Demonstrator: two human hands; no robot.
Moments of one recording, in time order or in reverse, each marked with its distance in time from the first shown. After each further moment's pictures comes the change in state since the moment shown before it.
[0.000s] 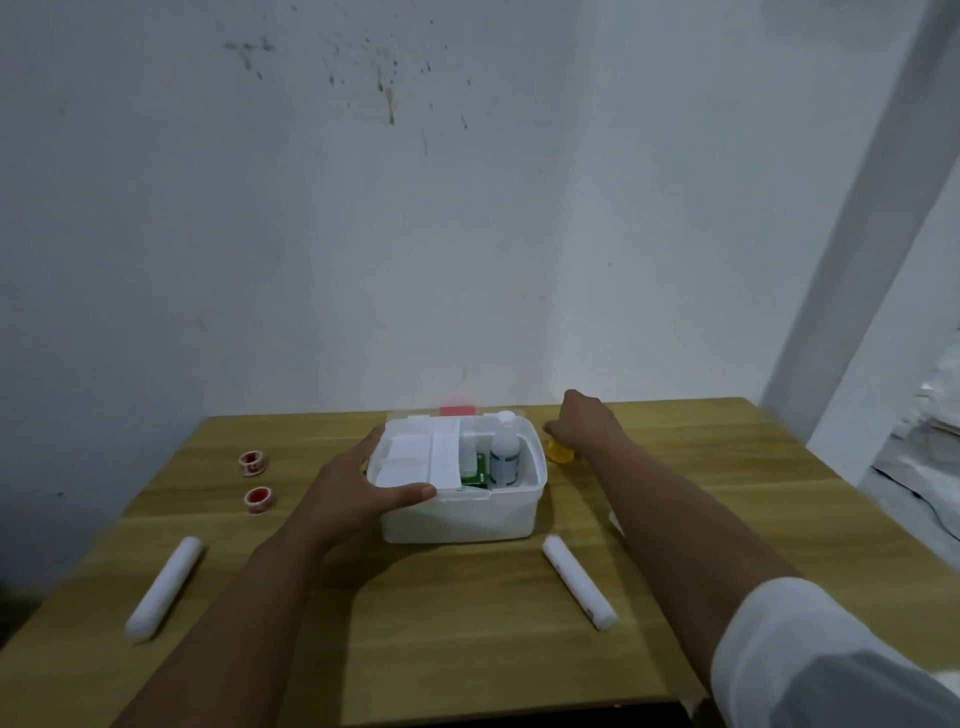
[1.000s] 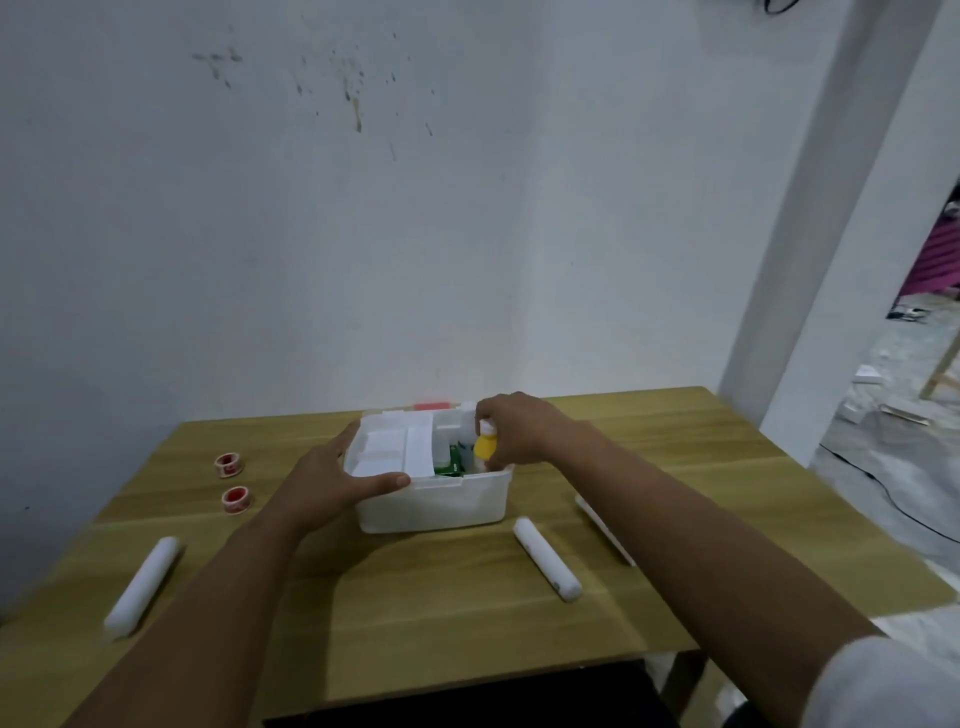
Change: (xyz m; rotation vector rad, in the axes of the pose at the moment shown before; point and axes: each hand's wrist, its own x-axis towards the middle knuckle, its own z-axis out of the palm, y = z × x) left_hand 0.004 0.000 -0.003 0.093 -0.046 -0.014; right_hand -0.080 -0.039 -0.032 -0.208 -0.116 -0.523
